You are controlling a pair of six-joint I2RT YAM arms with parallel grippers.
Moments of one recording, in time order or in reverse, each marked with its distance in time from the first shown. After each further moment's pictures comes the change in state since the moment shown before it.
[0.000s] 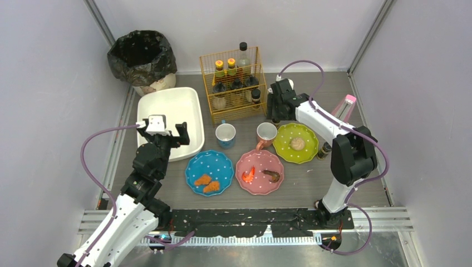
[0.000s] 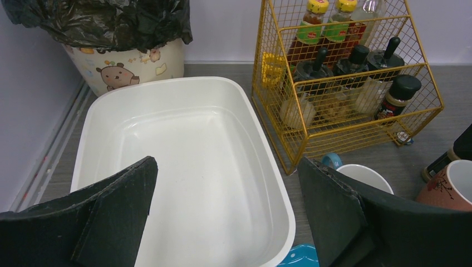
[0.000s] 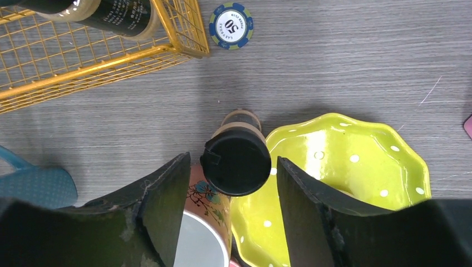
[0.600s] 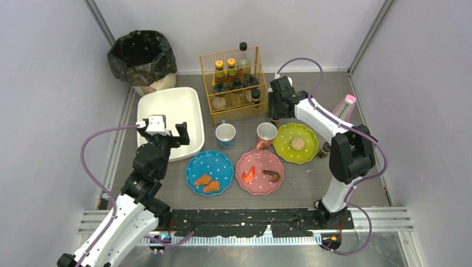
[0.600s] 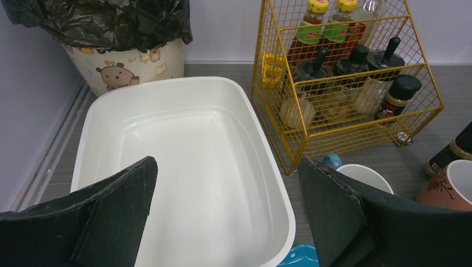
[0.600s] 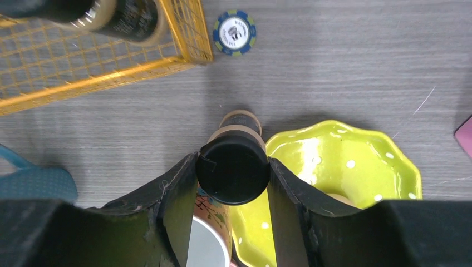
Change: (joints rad) left arm 0.000 0.000 0.000 0.000 0.000 0.000; right arm -0.002 0.029 0.032 -0.022 -0.005 -0.027
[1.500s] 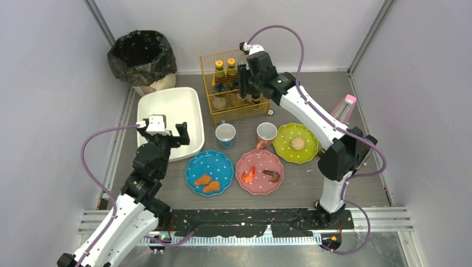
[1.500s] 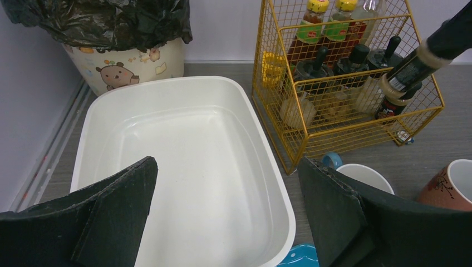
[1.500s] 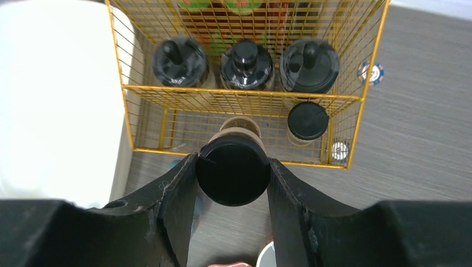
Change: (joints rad) left arm 0.000 0.003 0.000 0.000 0.000 0.000; right arm 0.201 0.068 0.521 -0.058 -0.019 -0.104
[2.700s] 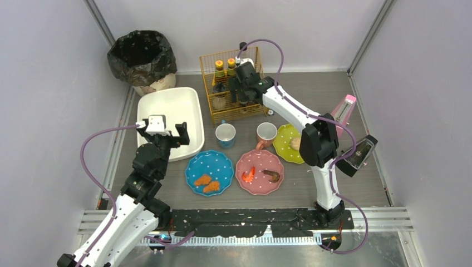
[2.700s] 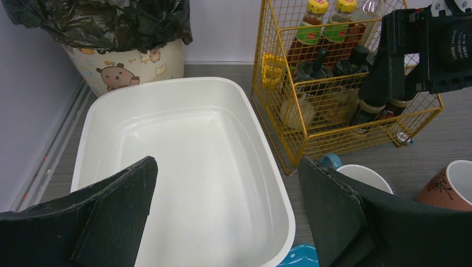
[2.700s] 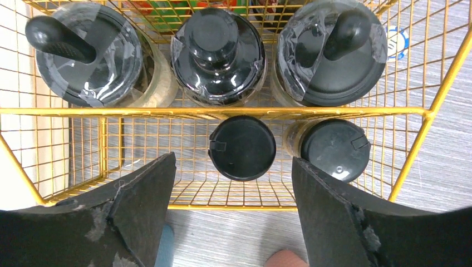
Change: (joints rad) left arm 0.000 -0.005 0.000 0.000 0.000 0.000; right arm -0.002 0.287 0.061 0.023 0.067 0.015
